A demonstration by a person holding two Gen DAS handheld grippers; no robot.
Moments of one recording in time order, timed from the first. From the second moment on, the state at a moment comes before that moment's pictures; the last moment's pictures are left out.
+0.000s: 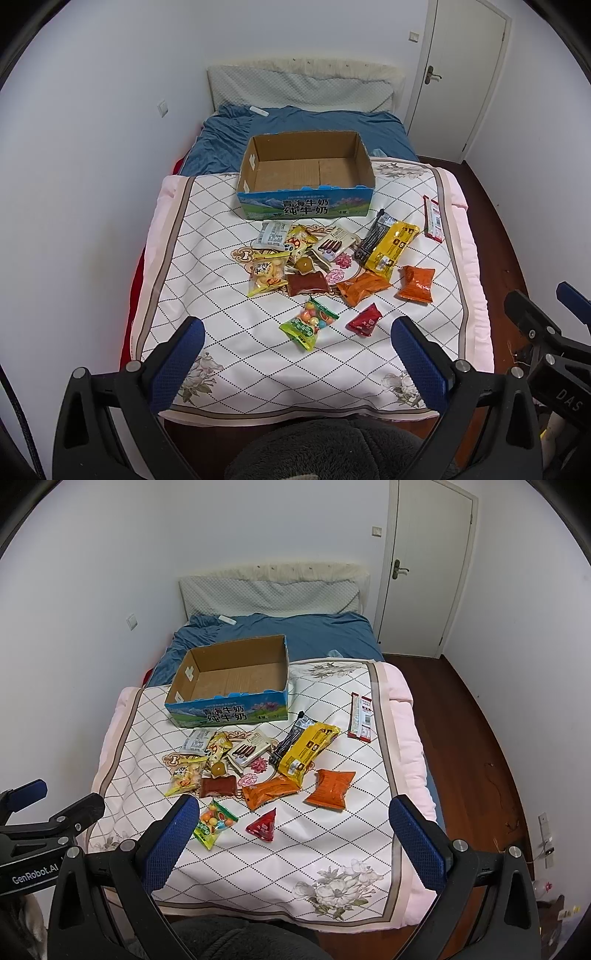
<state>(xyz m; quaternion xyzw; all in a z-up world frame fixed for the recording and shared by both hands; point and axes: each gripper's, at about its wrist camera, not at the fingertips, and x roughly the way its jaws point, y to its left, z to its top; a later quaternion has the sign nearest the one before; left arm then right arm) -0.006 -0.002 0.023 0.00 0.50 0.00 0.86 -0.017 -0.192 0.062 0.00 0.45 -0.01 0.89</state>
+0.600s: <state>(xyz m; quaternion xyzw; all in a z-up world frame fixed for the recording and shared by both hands) -0.009 -0.003 0.024 0.00 0.50 0.00 0.87 -0.019 -0.193 0.064 0.00 0.44 -0.01 0.90</state>
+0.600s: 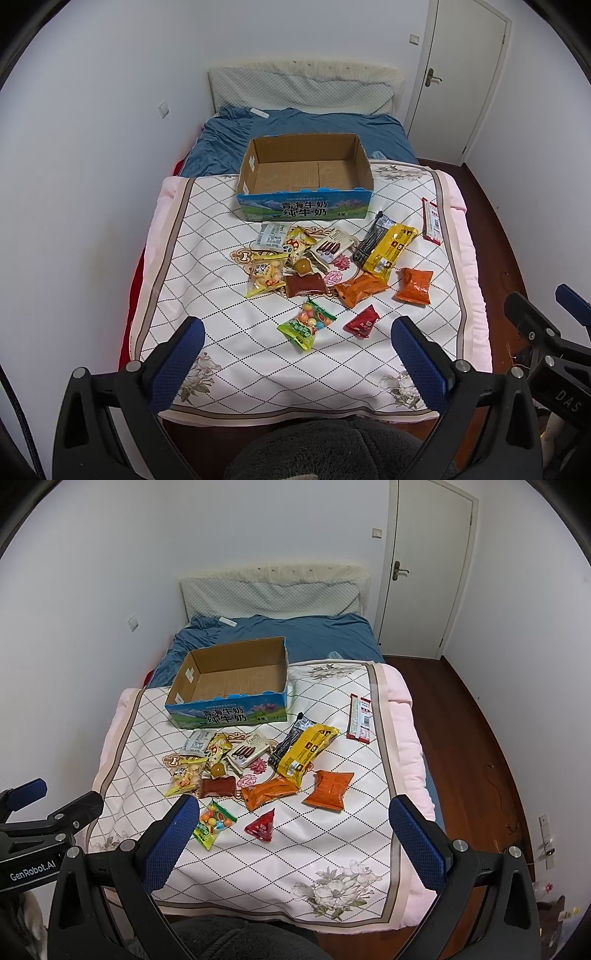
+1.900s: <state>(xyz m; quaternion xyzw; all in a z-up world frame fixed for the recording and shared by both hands) 0.181 -0.002 -0.140 0.09 0.54 0.09 0.83 0.222 -0.242 -0.155 0.15 0.58 -0.10 0.80</state>
